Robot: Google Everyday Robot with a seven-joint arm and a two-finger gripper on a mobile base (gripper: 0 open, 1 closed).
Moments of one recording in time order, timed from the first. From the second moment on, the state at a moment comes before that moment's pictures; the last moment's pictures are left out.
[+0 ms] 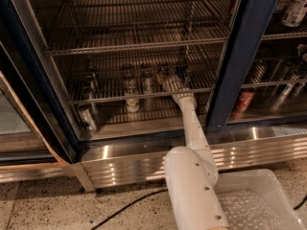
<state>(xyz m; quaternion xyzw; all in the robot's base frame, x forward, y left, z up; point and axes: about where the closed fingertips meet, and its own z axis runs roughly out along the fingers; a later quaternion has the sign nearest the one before) 1.040 -0.083 0.557 -0.17 0.71 0.08 0.68</state>
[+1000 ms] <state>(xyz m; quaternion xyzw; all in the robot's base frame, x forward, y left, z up) 1.015 -0.094 0.544 -0.16 0.72 0.13 0.66</state>
